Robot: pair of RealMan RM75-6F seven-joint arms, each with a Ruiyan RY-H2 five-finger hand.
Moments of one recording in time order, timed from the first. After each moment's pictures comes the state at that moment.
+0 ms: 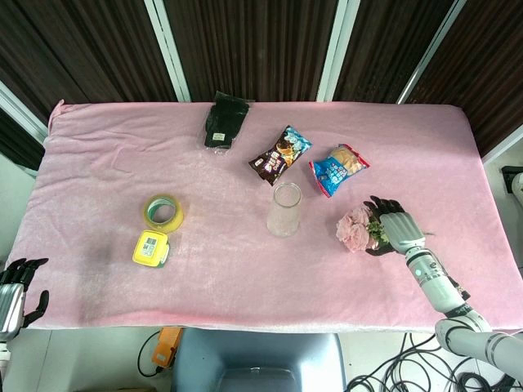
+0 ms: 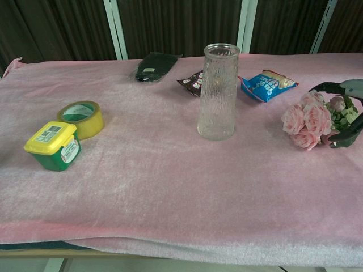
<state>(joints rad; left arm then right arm) -0.07 -1.15 -0.03 -1.52 1.43 1.44 0.00 0.56 -1.38 0.13 -1.21 -1.28 0.79 0.04</state>
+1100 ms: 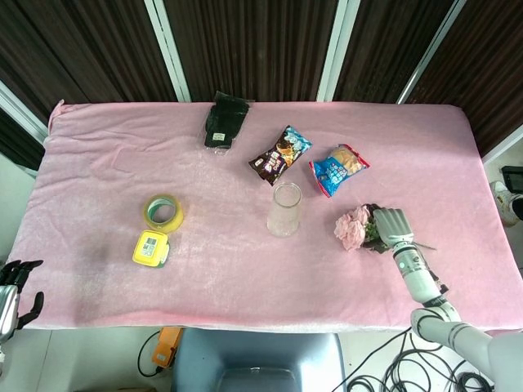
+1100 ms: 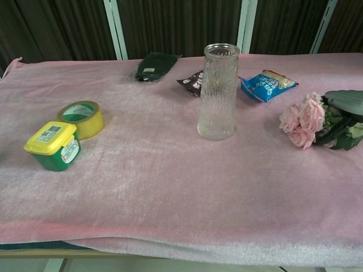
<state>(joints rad) -0.06 -1.15 -0.03 -1.49 1.43 1.45 -0.04 0.62 -1.65 0.14 -0.85 -1.24 0.77 0.05</state>
